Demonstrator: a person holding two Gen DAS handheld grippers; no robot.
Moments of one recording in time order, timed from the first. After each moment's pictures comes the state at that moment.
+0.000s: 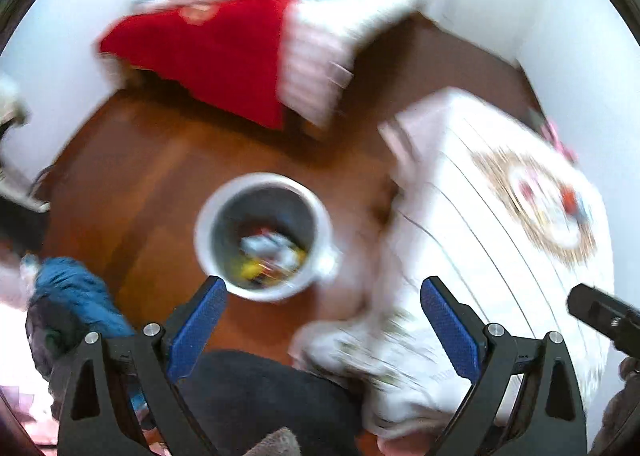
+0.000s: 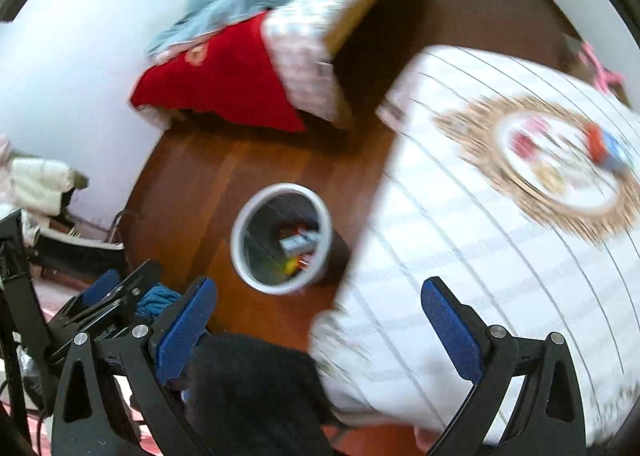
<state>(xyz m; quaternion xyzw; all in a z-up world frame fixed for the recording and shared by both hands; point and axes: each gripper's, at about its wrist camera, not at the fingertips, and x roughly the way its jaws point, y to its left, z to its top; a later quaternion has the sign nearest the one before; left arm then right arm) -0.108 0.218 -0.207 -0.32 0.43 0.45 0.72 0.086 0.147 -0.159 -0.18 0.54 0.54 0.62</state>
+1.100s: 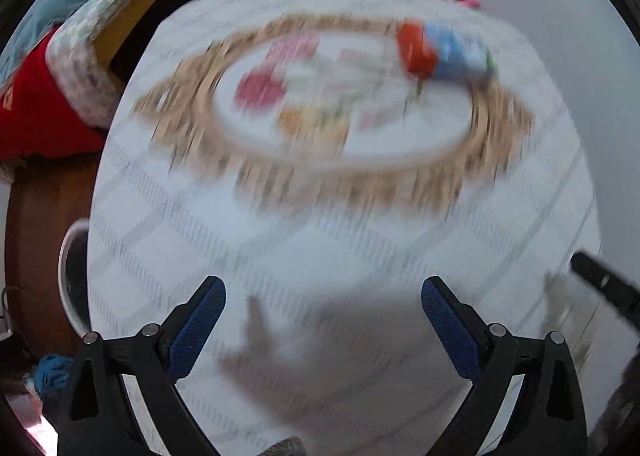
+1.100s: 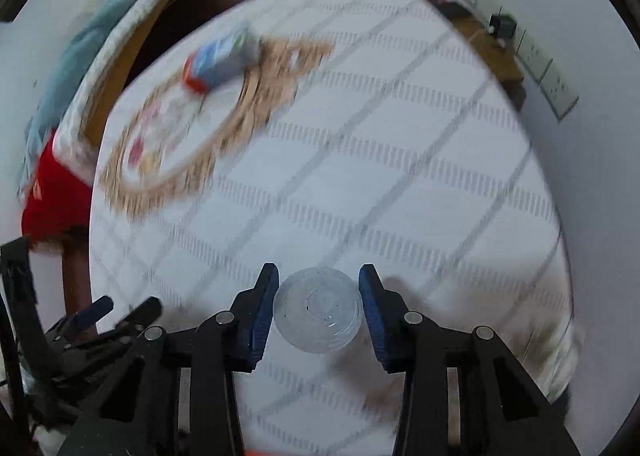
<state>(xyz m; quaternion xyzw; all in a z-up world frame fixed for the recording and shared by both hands) 0.224 0.156 -0.271 -0.25 0.57 0.27 0.74 0.381 -0.073 -0.261 -0.07 0.62 0.29 0.73</state>
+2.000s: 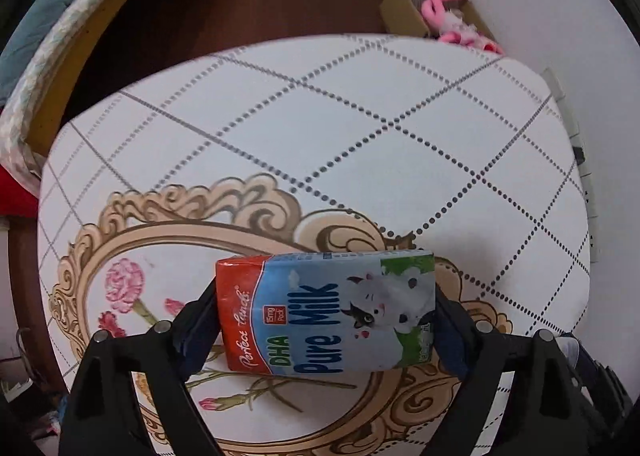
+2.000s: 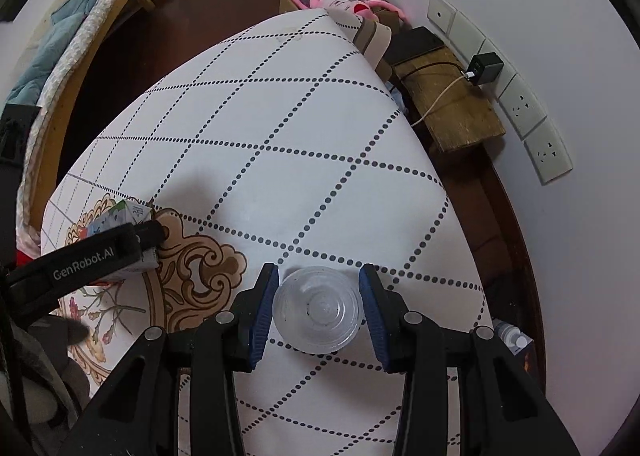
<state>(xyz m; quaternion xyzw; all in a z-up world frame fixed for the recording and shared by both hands) 0.430 0.195 -0.295 -0.21 0.59 0.26 0.73 0.540 -0.004 -0.288 -0.08 0.63 0.21 0.75</state>
